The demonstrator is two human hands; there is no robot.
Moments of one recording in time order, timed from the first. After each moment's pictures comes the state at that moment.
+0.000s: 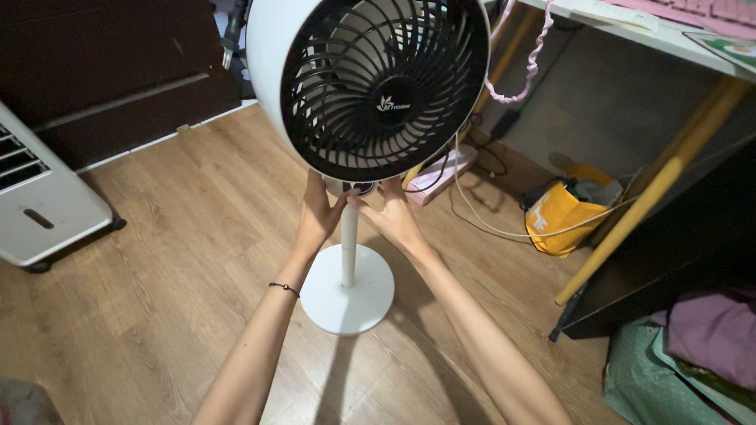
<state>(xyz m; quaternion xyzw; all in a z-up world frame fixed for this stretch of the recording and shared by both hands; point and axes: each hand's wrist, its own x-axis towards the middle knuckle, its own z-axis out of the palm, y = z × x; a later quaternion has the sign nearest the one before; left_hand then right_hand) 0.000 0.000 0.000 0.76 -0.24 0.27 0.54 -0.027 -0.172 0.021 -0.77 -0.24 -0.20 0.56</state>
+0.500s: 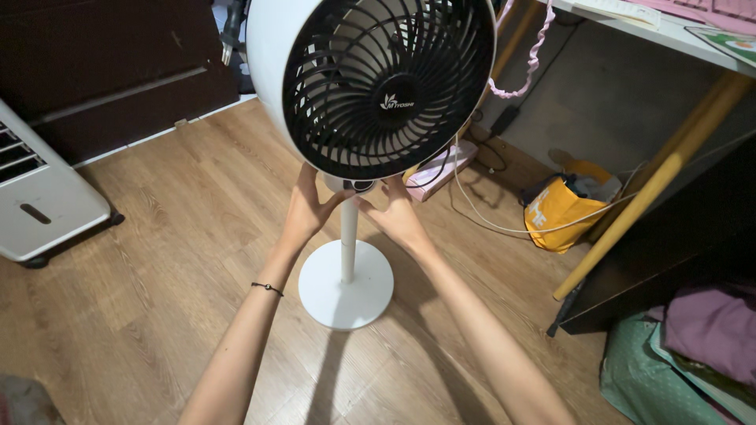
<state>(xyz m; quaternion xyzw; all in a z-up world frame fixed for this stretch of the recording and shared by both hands) -0.015 0.022 0.026 0.76 -0.28 0.29 0.51 -0.036 -0.175 0.021 -0.80 -0.19 -0.19 0.54</state>
